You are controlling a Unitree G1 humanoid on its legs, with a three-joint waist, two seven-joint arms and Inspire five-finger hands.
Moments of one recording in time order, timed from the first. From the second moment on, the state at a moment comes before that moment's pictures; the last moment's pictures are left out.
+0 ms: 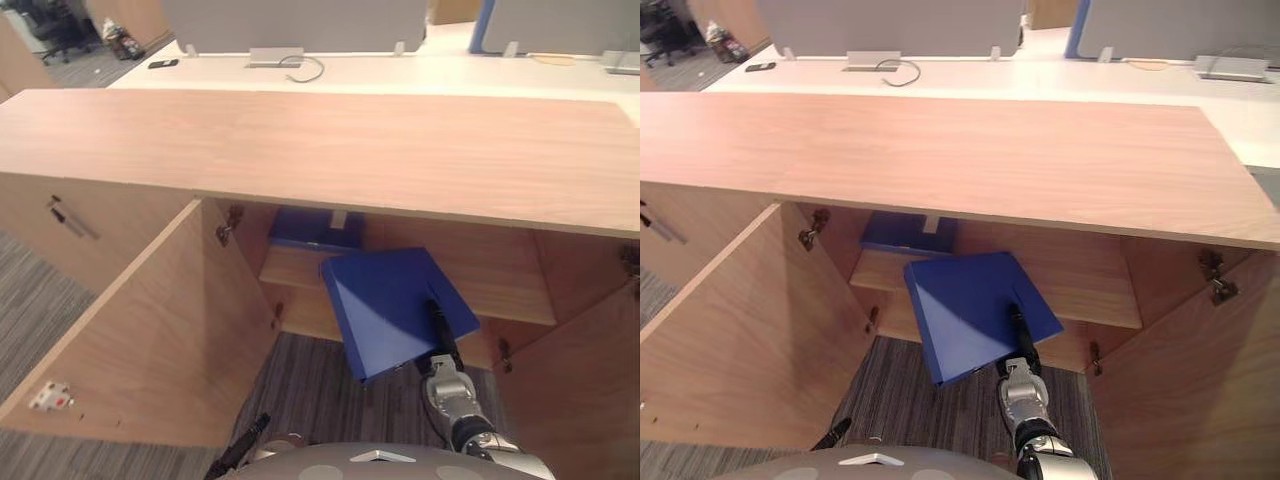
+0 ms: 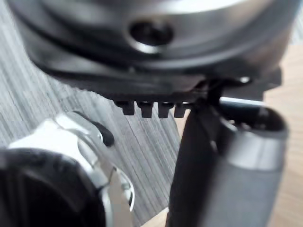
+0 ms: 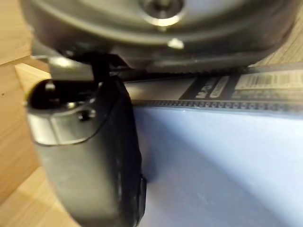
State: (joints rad) left arm 0.21 0.03 0.37 1.16 -0.53 -0.02 -0.08; right arm -0.18 -0.04 -0.16 1.04 1.18 -0.16 0.06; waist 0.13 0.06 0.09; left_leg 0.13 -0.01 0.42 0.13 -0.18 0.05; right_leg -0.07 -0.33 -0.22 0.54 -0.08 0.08
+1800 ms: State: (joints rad) left arm 0.08 -0.02 0.33 0.89 -0.48 -0.04 -0.06; right arm -0.87 -0.16 -0.57 0.48 1.14 -0.38 -0.38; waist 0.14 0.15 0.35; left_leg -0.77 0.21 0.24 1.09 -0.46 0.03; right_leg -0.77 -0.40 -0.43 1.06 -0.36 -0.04
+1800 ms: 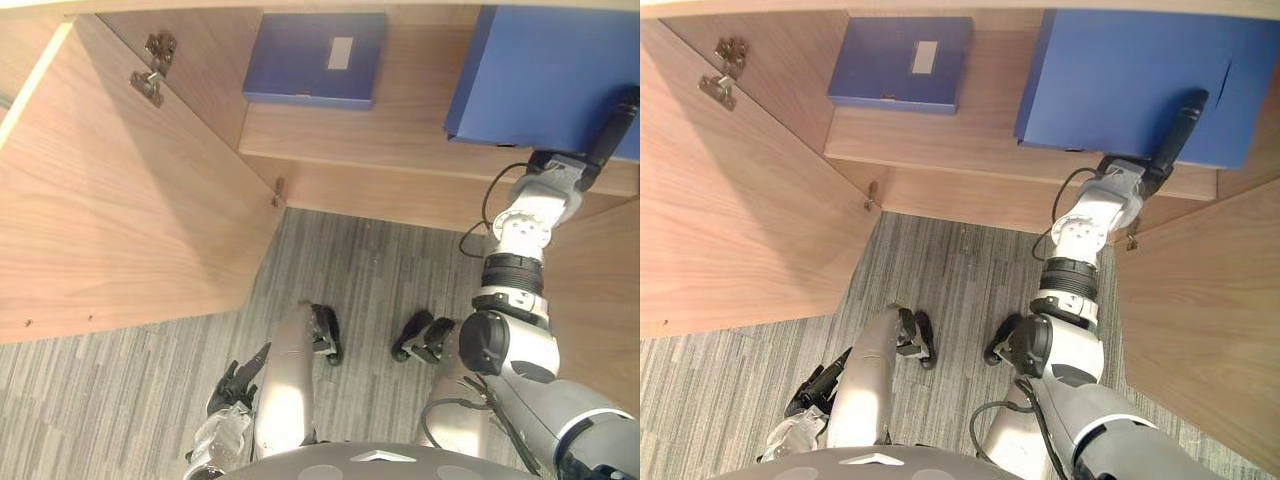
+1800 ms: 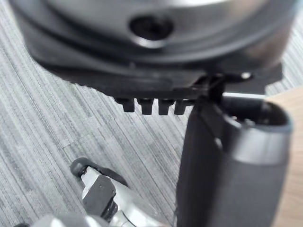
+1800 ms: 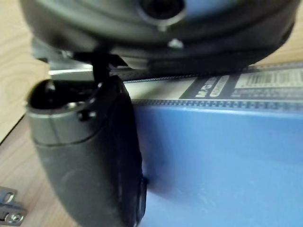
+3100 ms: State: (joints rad) left arm 0.08 0.06 0.38 0.85 -0.50 -0.01 -0.06; right arm -1.31 -0.74 -0.19 1.13 1.35 -0.15 -0.47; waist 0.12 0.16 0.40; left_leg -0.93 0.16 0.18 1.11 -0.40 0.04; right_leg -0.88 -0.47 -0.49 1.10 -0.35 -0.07
